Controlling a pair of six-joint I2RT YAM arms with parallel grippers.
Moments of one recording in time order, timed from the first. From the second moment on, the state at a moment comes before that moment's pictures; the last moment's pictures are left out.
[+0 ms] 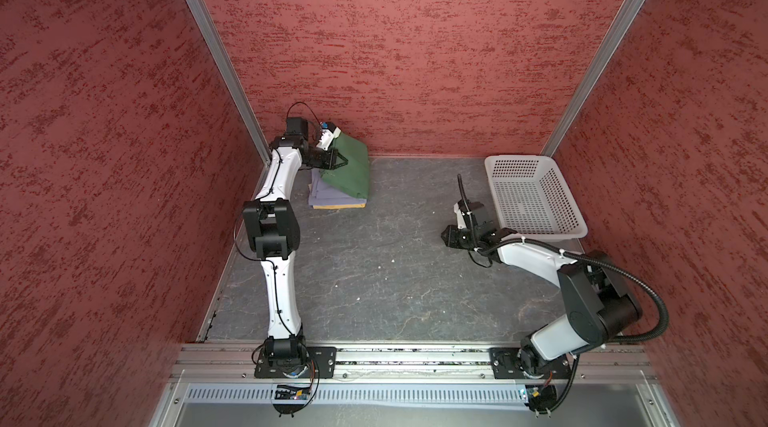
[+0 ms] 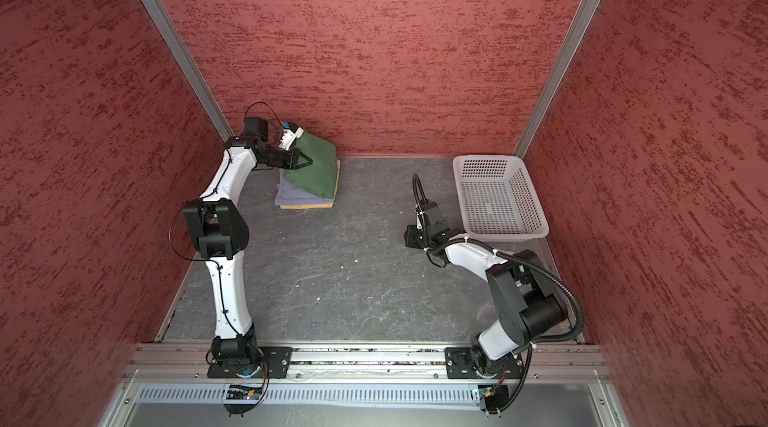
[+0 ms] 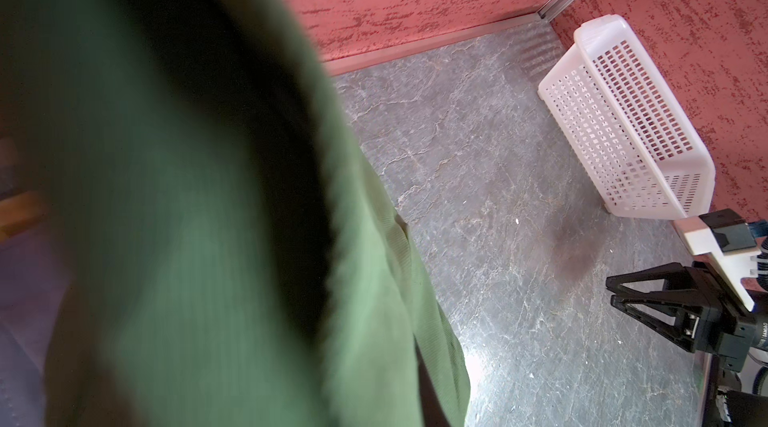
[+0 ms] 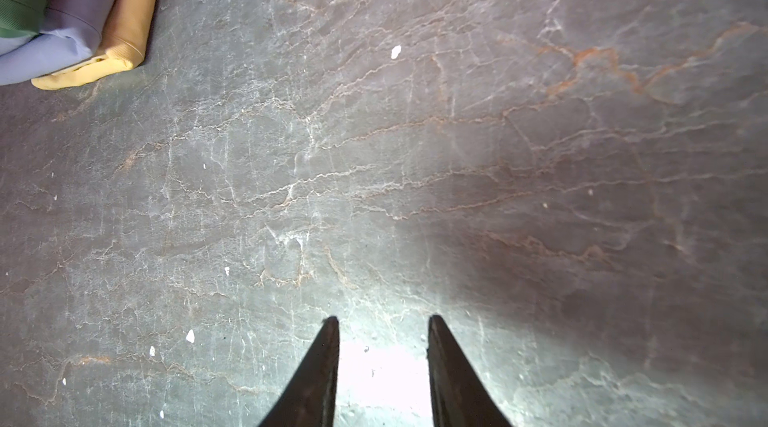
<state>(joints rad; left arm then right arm) 0.07 2.30 2.25 -0.95 0.73 0.25 0.42 1.56 0.82 -0.12 -0.13 0.51</state>
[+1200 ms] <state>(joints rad) 0.13 2.40 2.32 -0.97 0.62 0.04 0.42 1.50 0.82 -0.13 -0.13 0.51</state>
